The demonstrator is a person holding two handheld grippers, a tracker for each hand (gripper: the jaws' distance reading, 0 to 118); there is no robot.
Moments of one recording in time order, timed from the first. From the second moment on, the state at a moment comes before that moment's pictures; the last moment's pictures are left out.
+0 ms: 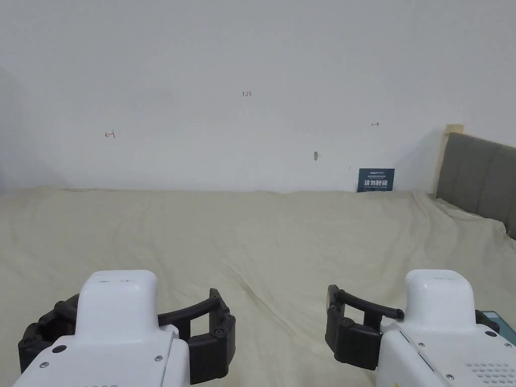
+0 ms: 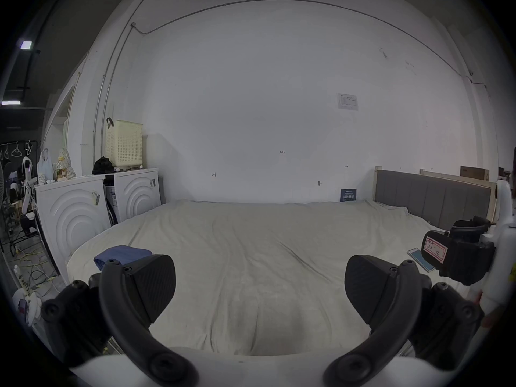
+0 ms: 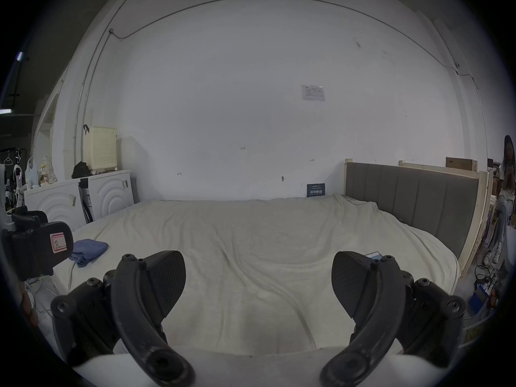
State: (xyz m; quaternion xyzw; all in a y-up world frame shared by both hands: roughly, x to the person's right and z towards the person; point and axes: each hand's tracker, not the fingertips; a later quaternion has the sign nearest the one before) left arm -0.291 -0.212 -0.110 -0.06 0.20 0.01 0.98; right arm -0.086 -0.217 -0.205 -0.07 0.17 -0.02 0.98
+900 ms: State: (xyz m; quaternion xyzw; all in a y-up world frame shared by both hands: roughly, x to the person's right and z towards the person) left arm -0.294 -0.218 -0.114 -0.07 0.21 0.00 0.98; right arm -0.083 -0.219 -0.208 -0.08 0.17 -0.02 0.98
